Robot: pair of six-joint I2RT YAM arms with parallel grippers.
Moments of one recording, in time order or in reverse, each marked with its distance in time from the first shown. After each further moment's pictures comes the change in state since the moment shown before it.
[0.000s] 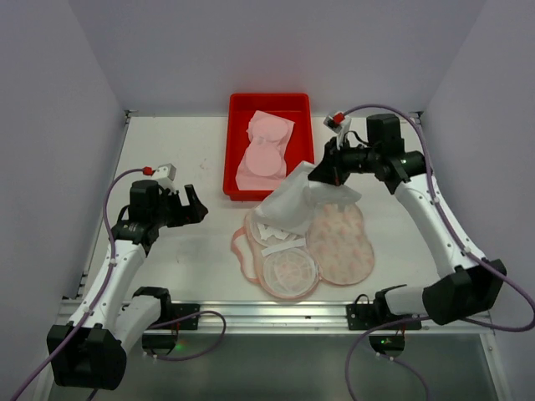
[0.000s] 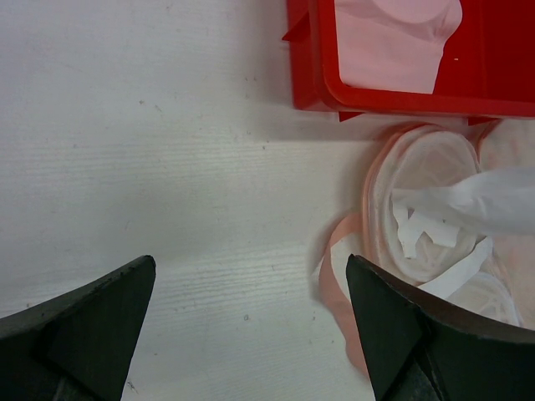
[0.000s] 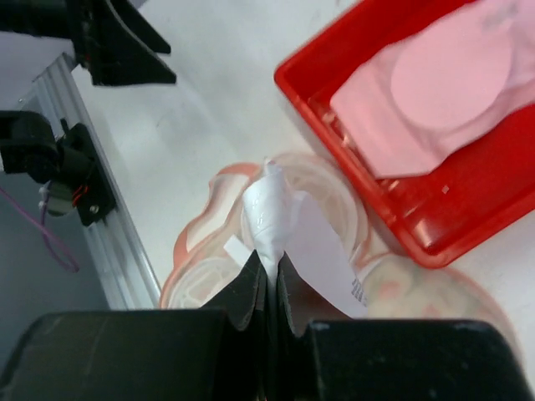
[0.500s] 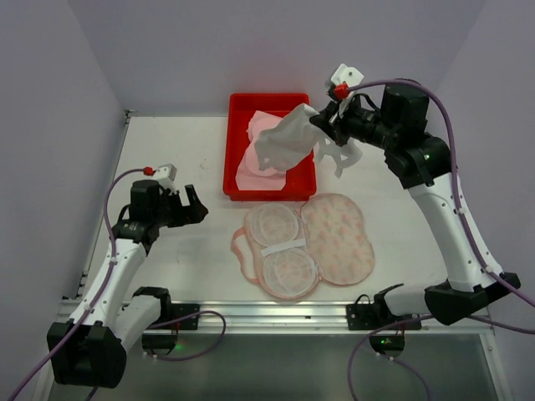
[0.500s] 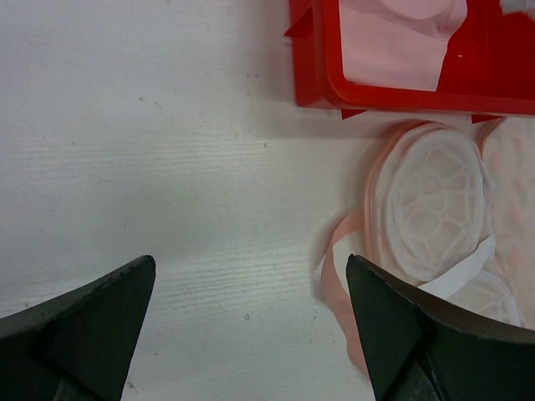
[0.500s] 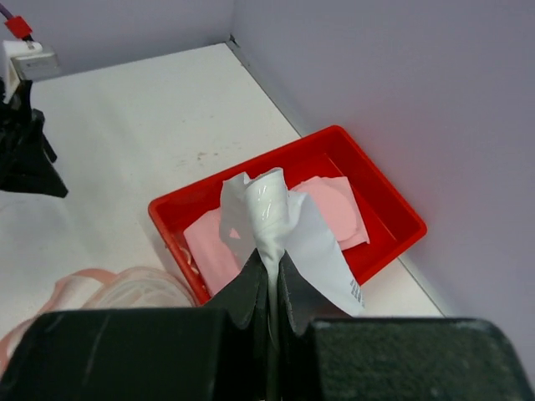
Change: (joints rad) left arm 0.000 0.009 -0.001 0.002 0.001 0.000; right arm 0.166 -0.029 0.431 0.052 0.353 -0.229
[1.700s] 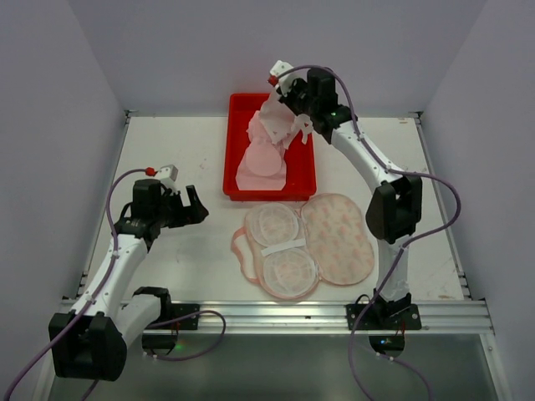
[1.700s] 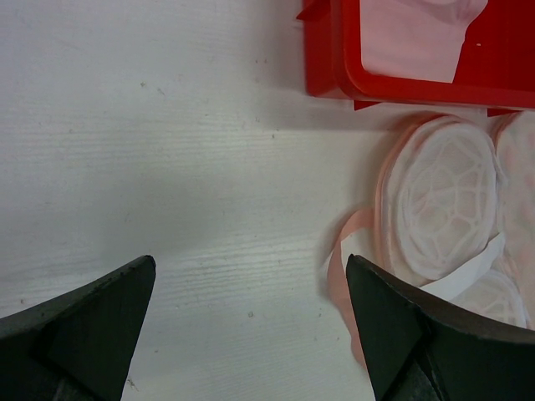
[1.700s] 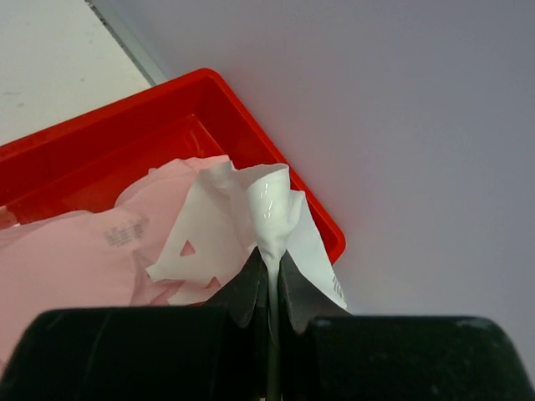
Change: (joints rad) left arm 0.006 0.050 0.000 0.000 0.005 0.000; right arm 0.010 0.723 0.251 0.409 0.290 -0.254
